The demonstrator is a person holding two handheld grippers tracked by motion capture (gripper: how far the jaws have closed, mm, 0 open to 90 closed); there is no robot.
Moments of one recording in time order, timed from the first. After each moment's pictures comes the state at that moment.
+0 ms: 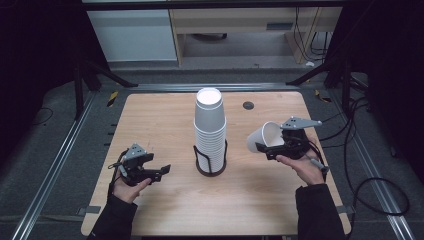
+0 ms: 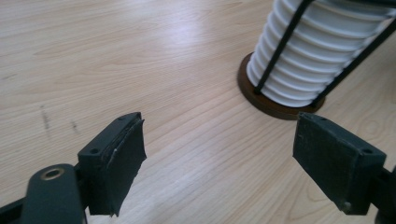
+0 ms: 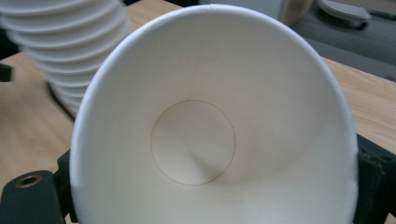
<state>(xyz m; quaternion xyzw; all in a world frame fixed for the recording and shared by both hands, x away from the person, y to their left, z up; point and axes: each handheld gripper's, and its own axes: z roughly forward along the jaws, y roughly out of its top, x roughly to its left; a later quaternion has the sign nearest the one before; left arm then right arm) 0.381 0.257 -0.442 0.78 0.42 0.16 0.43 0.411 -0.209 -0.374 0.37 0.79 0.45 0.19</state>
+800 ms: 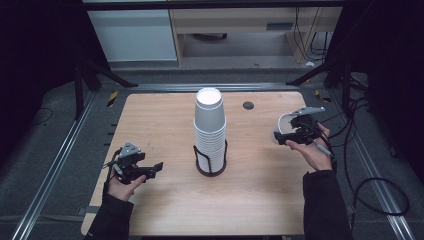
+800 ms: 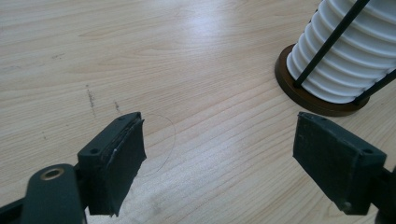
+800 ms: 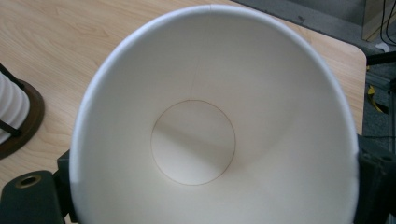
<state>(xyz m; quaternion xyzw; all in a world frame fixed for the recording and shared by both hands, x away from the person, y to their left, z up) 0.387 0.273 -0.444 0.77 0.46 0.18 0.40 0.456 -0.245 -0.382 0.48 0.78 0.32 0.25</state>
